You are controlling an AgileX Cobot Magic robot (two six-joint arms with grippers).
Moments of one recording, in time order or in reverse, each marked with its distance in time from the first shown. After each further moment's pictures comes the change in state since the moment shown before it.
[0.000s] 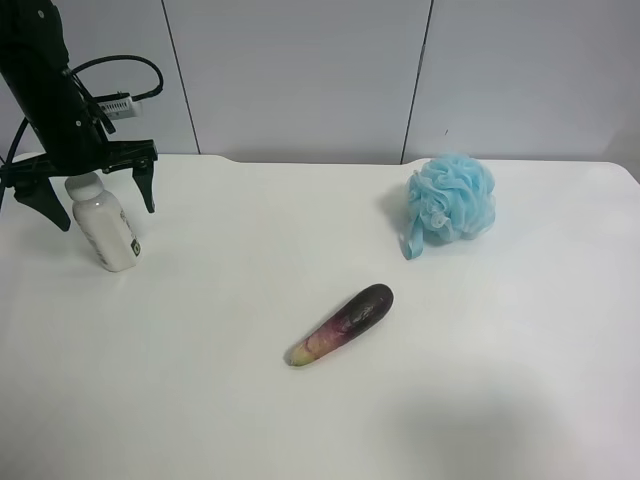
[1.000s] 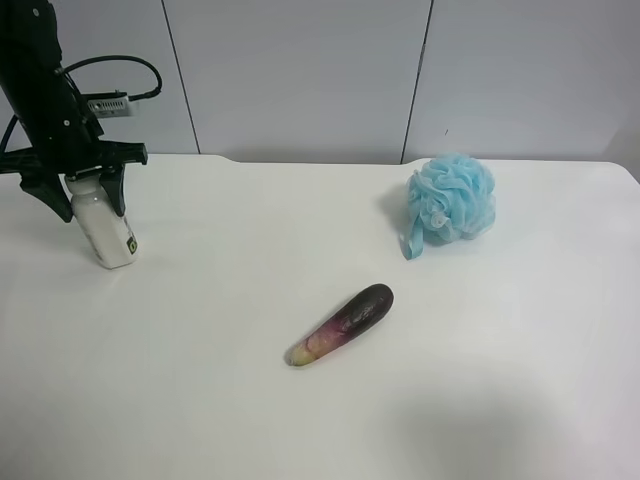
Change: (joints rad) left arm 0.002 -0.034 0.007 0.075 0.003 0.070; right arm 0.000 0.000 0.000 0.000 0.000 0.000
